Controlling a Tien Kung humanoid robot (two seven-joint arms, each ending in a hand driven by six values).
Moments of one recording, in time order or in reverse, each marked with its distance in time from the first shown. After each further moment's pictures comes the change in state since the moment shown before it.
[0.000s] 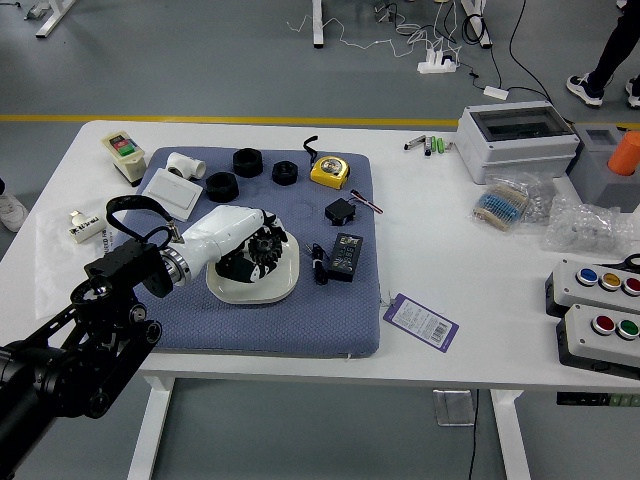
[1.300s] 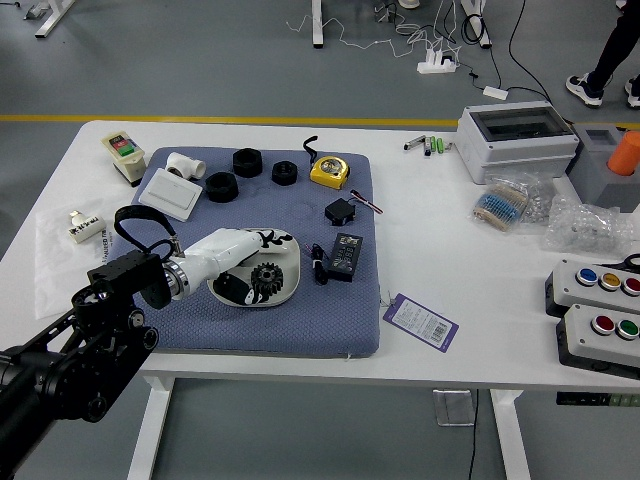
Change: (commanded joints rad) left arm 0.004 -0.002 -0.014 0.035 0.000 -0.089 -0.015; right arm -0.004 -0.001 0.001 0.000 -0.001 -0.001 0.001
